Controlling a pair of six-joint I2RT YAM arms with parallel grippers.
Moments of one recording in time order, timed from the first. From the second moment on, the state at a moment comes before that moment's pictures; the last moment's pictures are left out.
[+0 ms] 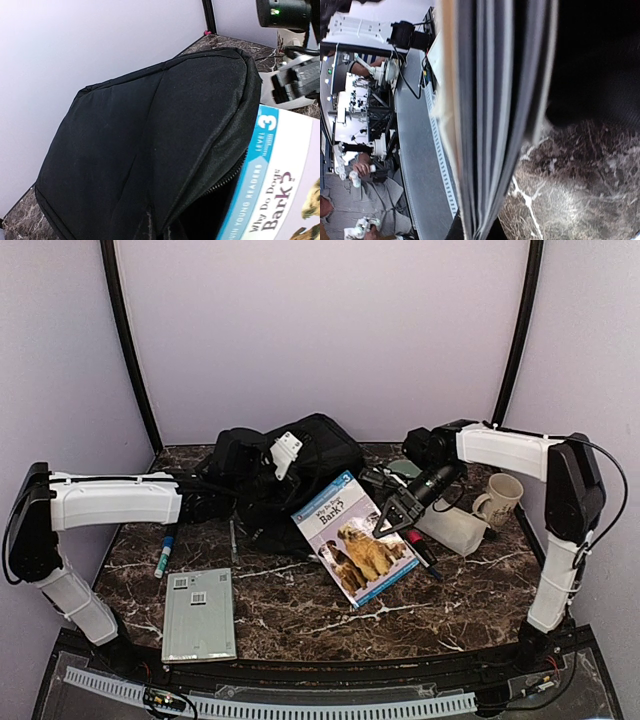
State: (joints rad) left arm -0.85 1.58 1.11 0.06 -0.24 0.21; right arm 0.52 1.86 1.48 -1.17 -0.99 -0.38
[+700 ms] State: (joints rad) left arm -0.90 1.55 1.00 0.13 -0.06 0.19; right arm 0.54 2.18 1.64 -0.97 -1.10 -0.03
